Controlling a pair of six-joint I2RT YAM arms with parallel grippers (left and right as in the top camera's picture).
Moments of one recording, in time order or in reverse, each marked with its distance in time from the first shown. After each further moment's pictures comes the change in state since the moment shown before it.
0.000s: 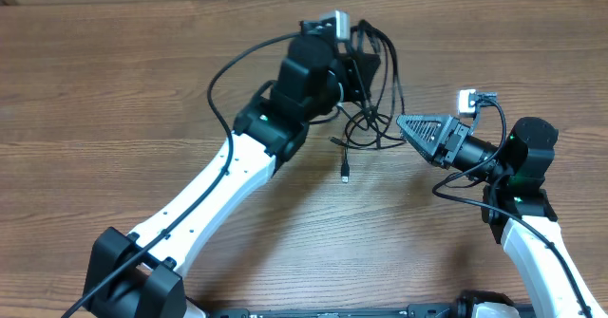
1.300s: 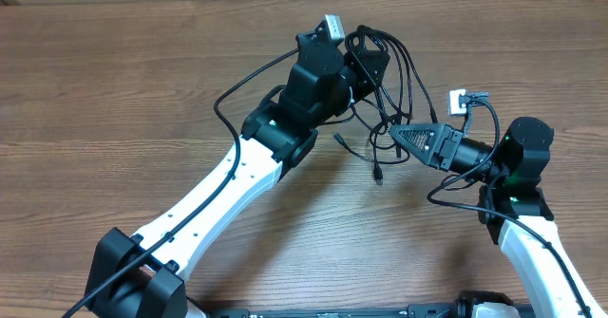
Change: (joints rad) left arm -0.041 0.000 0.000 0.050 -0.075 -0.414; right arm 0.038 0.000 0.000 0.048 -0.071 -0.045
